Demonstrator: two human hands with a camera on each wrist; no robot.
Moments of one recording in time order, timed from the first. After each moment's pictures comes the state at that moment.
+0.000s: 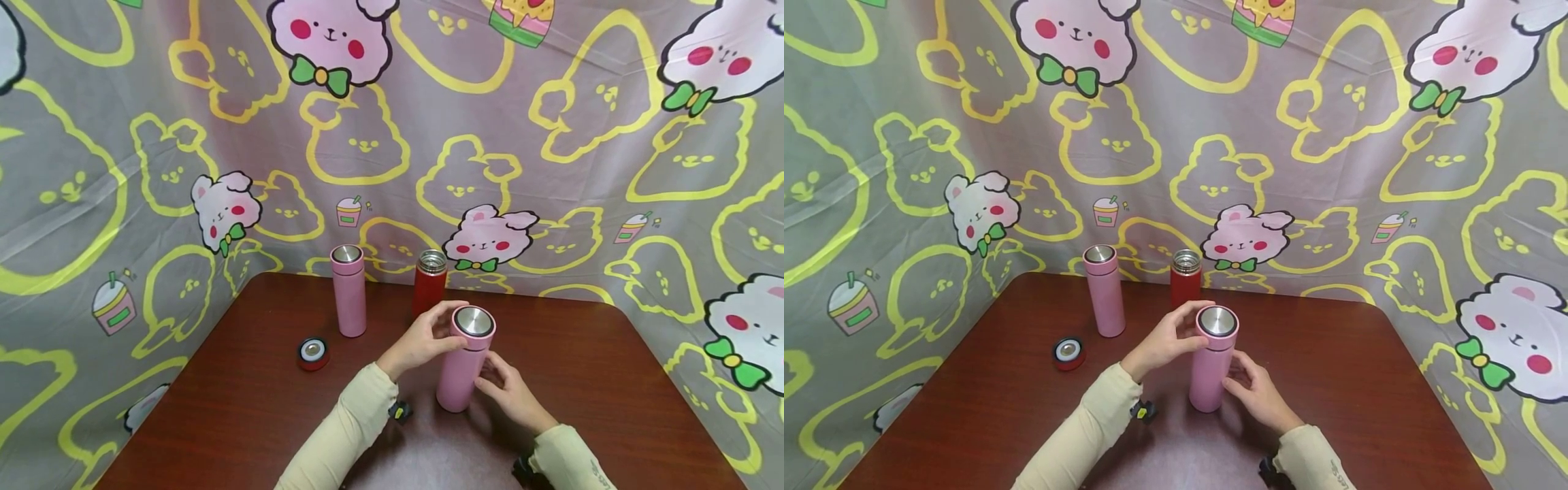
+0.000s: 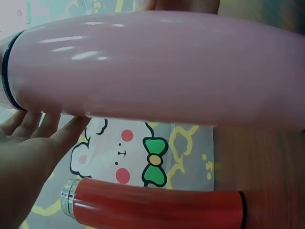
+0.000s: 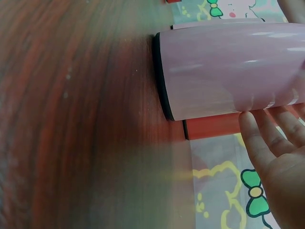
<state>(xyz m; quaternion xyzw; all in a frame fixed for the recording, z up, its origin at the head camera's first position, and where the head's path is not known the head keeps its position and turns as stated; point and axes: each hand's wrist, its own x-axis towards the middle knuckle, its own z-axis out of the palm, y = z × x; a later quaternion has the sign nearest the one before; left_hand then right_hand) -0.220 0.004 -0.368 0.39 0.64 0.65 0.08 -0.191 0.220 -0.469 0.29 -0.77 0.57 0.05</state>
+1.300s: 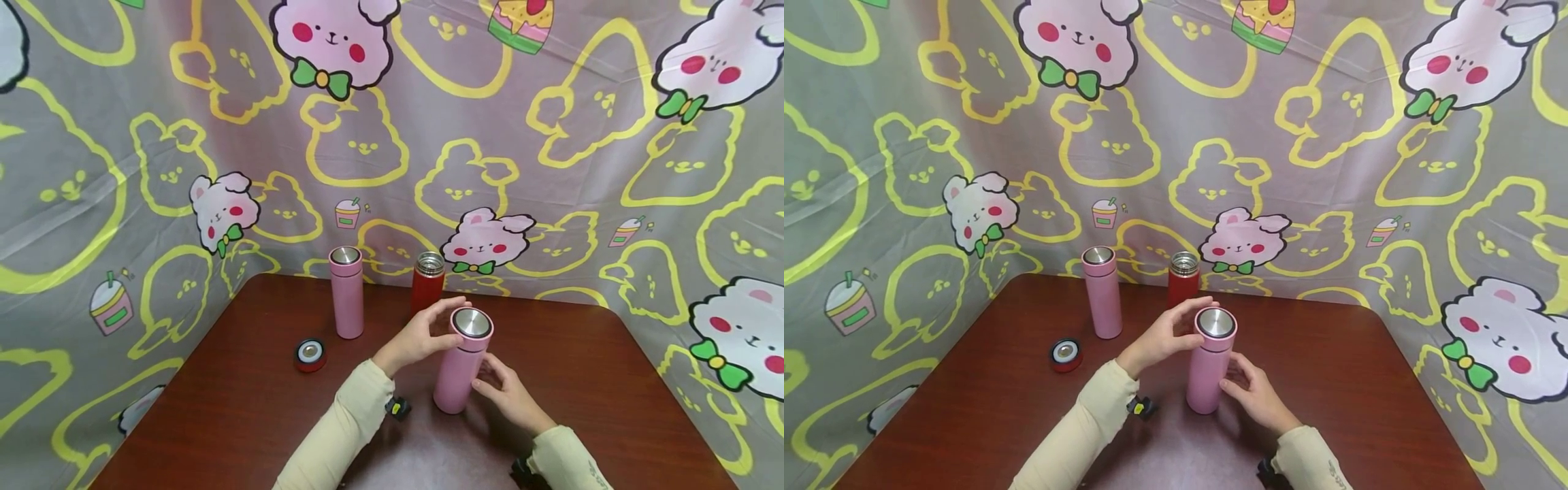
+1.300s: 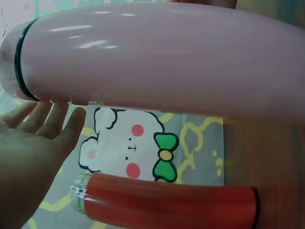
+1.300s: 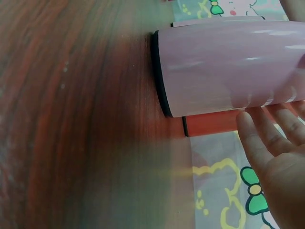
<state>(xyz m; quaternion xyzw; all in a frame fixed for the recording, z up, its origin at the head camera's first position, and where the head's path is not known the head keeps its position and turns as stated) -0.227 -0.001 -0.364 0.43 0.65 0.62 0.08 -0.191 0.221 -0.472 0.27 -0.78 0.57 0.04</state>
